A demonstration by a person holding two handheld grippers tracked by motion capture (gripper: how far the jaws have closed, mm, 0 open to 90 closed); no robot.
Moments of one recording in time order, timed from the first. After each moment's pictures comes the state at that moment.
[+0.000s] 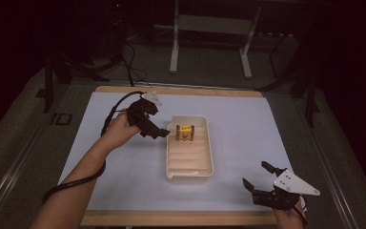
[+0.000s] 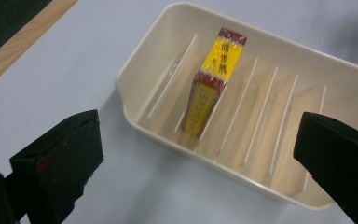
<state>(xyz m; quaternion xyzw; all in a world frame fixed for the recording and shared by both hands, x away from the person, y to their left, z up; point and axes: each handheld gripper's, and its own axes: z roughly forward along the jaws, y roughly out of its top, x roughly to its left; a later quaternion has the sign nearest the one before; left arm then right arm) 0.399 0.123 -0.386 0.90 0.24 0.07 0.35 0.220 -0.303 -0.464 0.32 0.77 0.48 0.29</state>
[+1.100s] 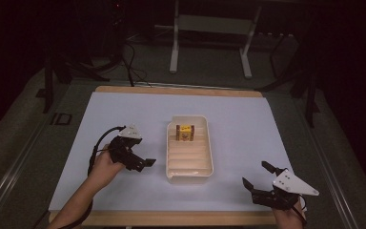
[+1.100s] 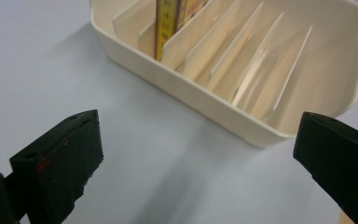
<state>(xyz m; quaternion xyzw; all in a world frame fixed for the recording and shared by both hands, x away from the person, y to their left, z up) 0.322 0.163 -0.451 0.87 0.30 0.07 0.38 0.220 -0.302 -0.464 0.32 0.76 0.47 0.30</state>
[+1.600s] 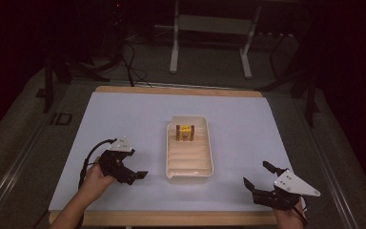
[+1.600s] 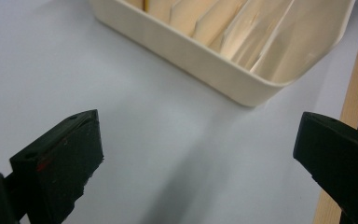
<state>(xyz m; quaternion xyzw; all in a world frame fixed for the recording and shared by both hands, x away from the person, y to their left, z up) 0.292 0.185 -0.472 0.87 0.31 0.06 0.39 0.219 -0.304 -0.463 0.33 0.76 0.47 0.30</state>
